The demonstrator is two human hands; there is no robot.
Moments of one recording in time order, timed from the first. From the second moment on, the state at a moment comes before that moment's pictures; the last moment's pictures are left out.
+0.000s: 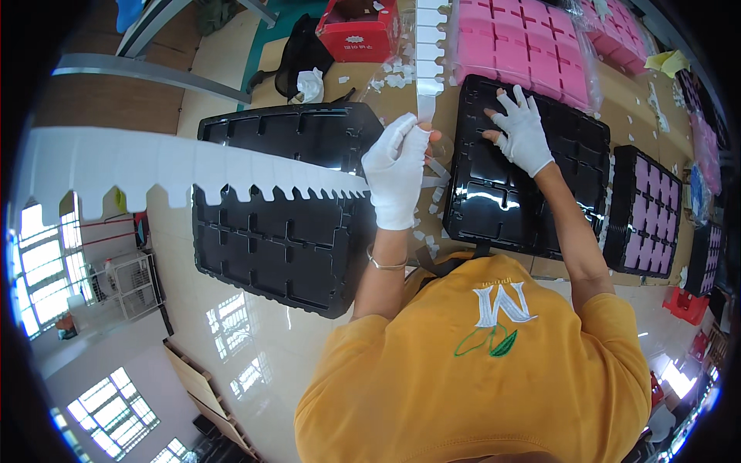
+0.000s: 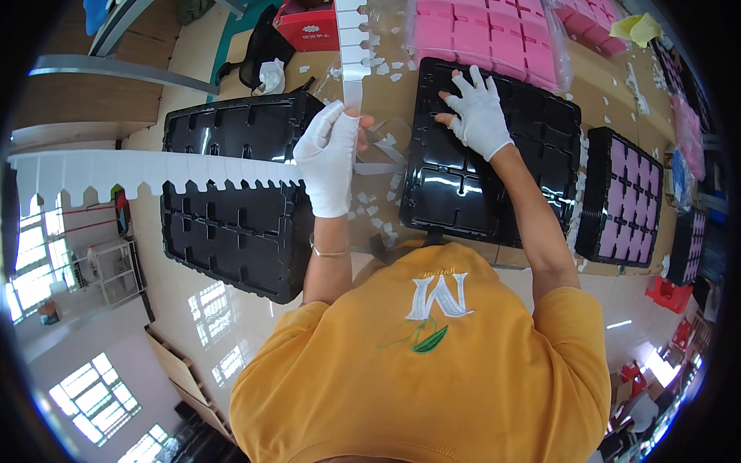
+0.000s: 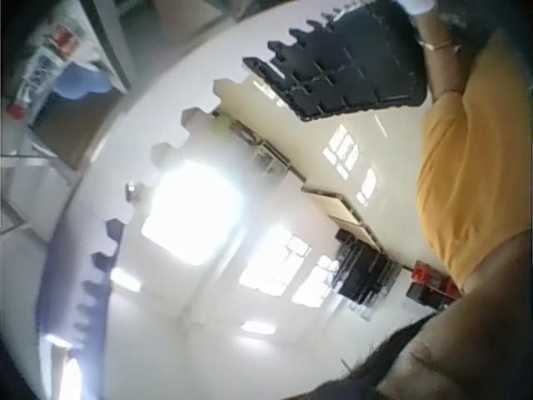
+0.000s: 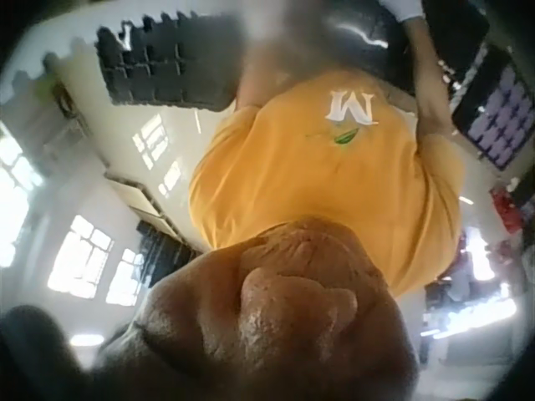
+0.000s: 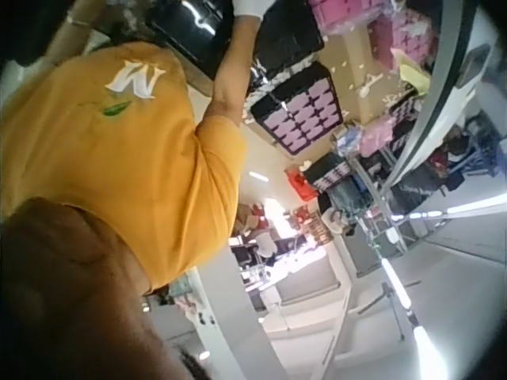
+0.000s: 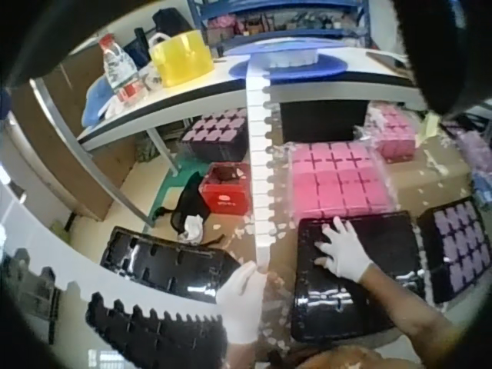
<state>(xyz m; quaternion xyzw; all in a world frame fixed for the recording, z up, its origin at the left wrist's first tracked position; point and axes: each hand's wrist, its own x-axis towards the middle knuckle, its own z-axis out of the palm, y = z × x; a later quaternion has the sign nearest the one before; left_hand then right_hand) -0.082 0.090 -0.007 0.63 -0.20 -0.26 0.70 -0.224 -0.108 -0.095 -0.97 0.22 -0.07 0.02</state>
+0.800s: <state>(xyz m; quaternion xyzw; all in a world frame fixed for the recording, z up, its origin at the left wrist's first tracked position) -0.094 0.078 -0.018 0.61 -0.28 -0.19 0.72 -0.170 -0.039 0.019 -0.70 0.26 -0.30 0.59</state>
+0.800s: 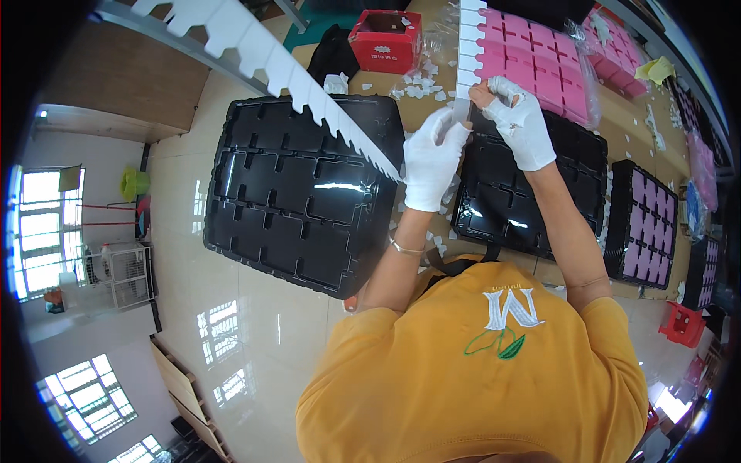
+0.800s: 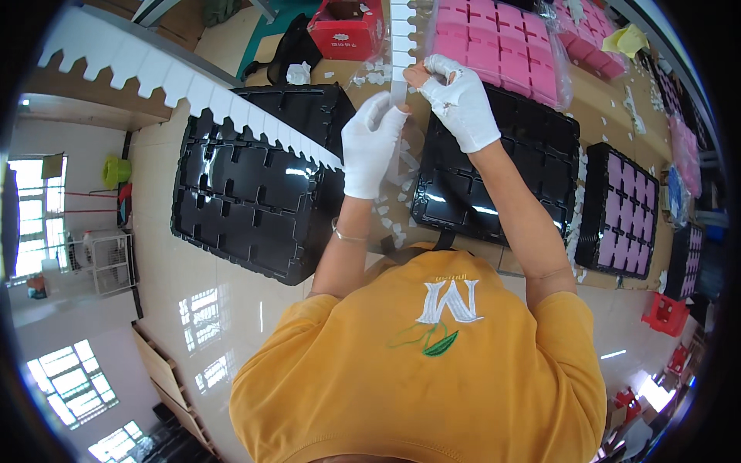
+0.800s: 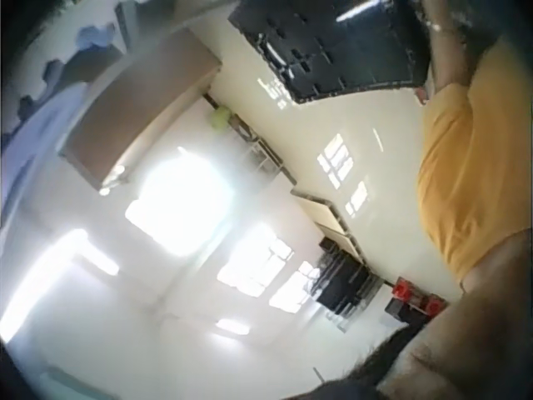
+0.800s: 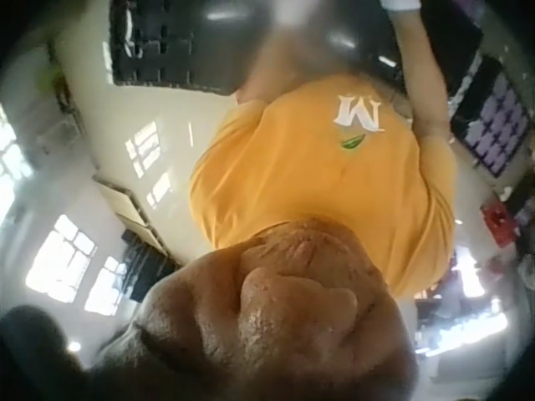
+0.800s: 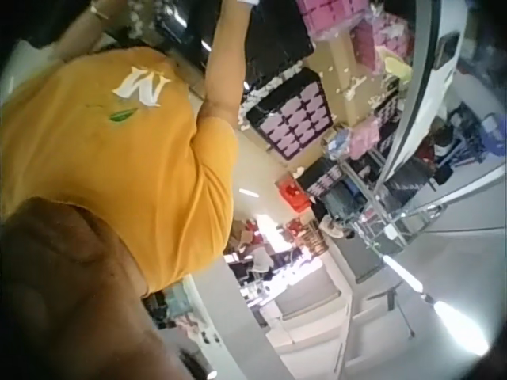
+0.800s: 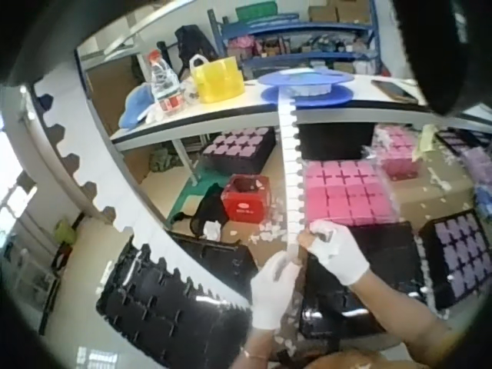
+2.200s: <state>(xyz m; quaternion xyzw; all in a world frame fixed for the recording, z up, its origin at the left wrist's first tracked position) -0.076 0.070 -0.005 0.59 -0.21 -0.25 0.74 -0.147 -0.065 0.008 -0.79 0.19 -0.33 0.48</state>
